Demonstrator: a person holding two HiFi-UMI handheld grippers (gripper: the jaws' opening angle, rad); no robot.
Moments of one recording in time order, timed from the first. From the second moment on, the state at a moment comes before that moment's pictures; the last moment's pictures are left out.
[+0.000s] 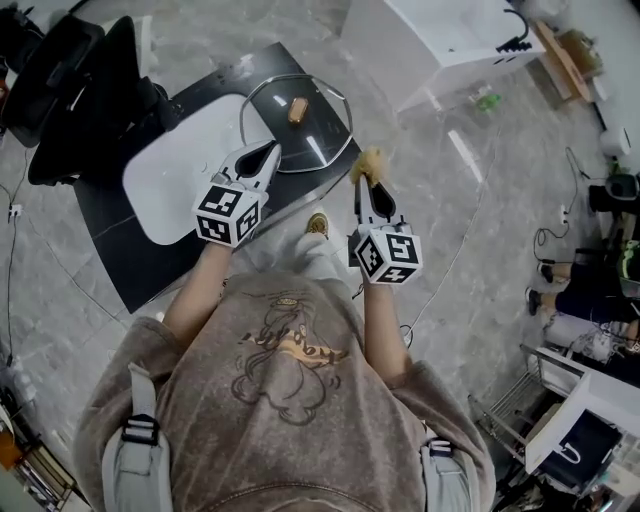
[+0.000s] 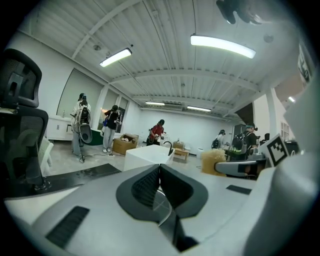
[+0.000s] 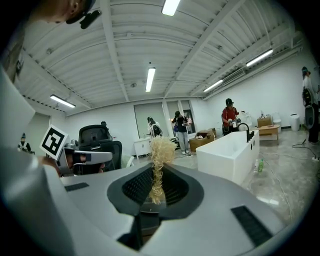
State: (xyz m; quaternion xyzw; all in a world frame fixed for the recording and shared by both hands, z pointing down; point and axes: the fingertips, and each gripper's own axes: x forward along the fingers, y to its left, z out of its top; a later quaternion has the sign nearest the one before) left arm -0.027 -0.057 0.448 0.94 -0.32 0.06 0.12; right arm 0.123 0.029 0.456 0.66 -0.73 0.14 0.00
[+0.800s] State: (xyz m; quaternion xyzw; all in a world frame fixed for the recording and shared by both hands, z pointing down) left arm 0.017 -0.158 0.432 0.90 -0.41 0.04 0.13; right arm 0.189 -0.125 0.452 0.55 -0.82 0.15 0.03
